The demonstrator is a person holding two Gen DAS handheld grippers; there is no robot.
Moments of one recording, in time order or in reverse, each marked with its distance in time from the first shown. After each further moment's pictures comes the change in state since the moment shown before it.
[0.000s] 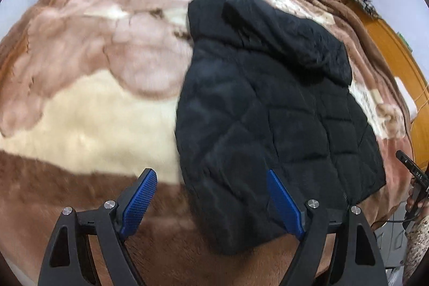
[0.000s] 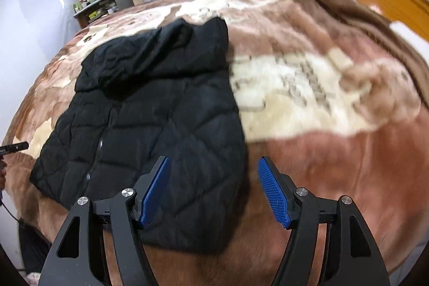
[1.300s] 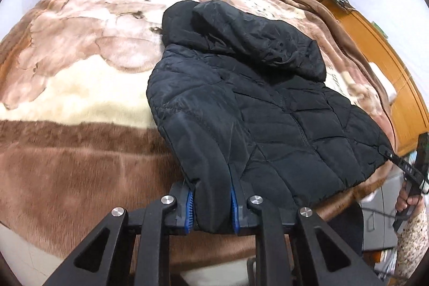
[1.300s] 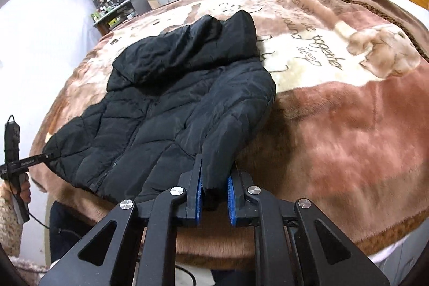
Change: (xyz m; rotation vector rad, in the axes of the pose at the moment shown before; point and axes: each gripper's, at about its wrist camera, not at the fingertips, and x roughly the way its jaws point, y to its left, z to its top) left arm -0.069 -0.030 -0.062 0.056 -0.047 -0.081; right arm -0.071 0.014 -0.064 0.060 -0.006 0.166
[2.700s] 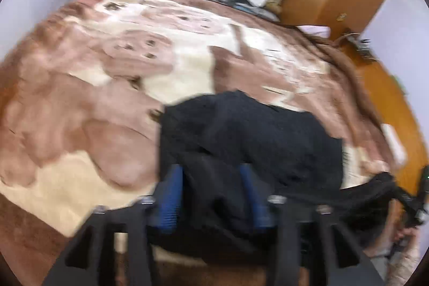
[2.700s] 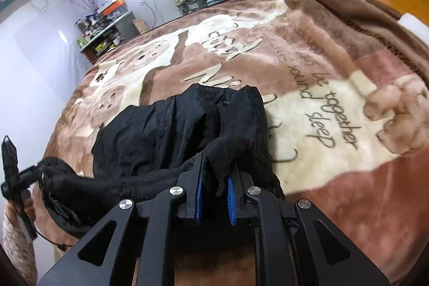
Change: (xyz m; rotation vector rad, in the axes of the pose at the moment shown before) left arm 0.043 0.009 0.211 -0.138 -0.145 0.088; right arm 0.079 -0.002 0.195 0.083 -0.044 -0.067
